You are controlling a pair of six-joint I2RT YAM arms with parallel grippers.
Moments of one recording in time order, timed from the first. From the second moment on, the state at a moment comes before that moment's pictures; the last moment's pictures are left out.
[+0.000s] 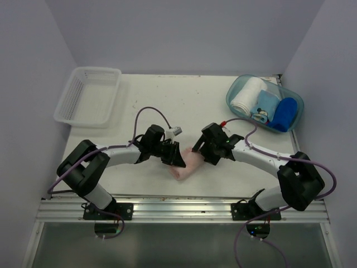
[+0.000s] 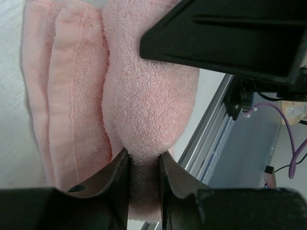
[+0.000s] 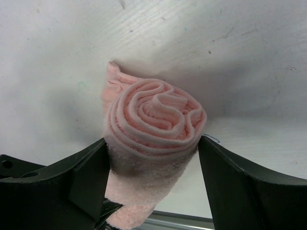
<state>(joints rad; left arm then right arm) -0.66 1.59 0.68 0.15 0.65 -0.52 0.69 1.42 0.83 -0.45 0.11 1.26</state>
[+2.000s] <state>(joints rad) -1.15 1.48 0.91 -0.13 -0.29 -0.28 0.70 1.54 0.83 -0.39 0.08 1.32</state>
